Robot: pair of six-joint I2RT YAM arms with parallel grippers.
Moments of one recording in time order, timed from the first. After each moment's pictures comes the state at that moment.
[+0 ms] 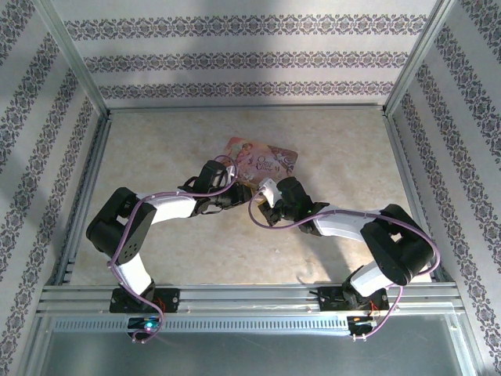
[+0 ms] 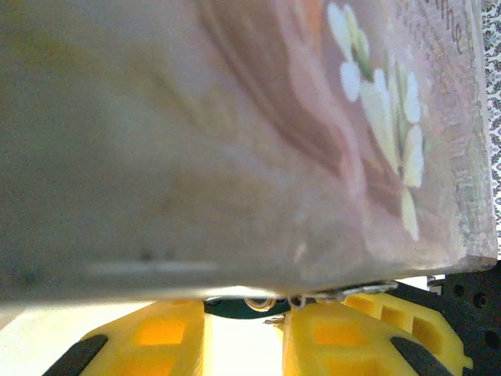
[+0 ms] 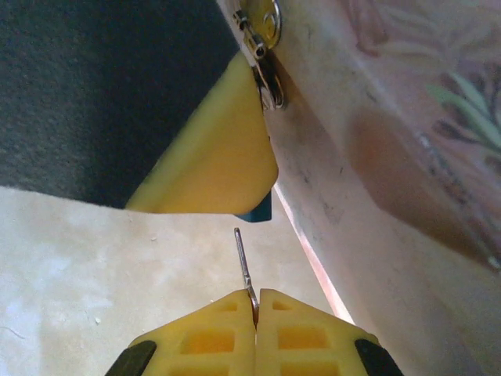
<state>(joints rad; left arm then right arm) -0.54 1.73 0.85 0.17 0.48 -0.86 0.65 1.52 0.62 0.19 -0.19 -0.04</state>
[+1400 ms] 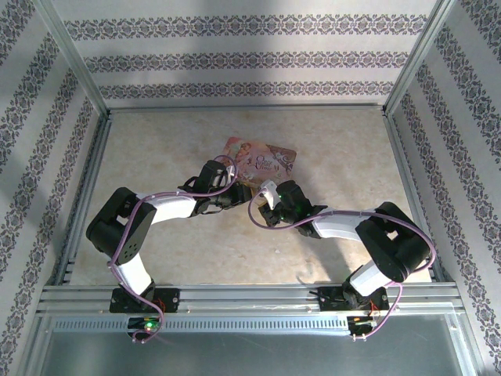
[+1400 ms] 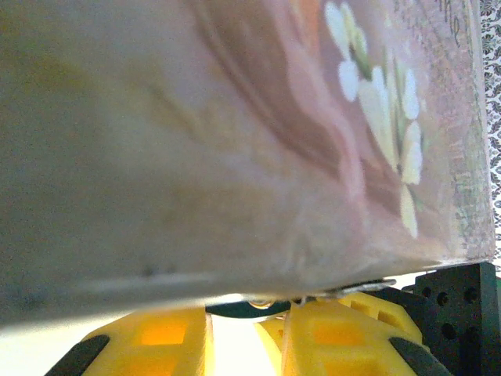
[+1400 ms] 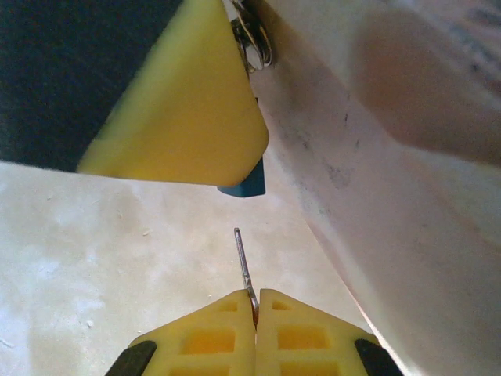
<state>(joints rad) -0.54 1.73 0.85 0.17 0.48 -0.87 0.66 1.55 0.58 0.25 -0.16 0.02</state>
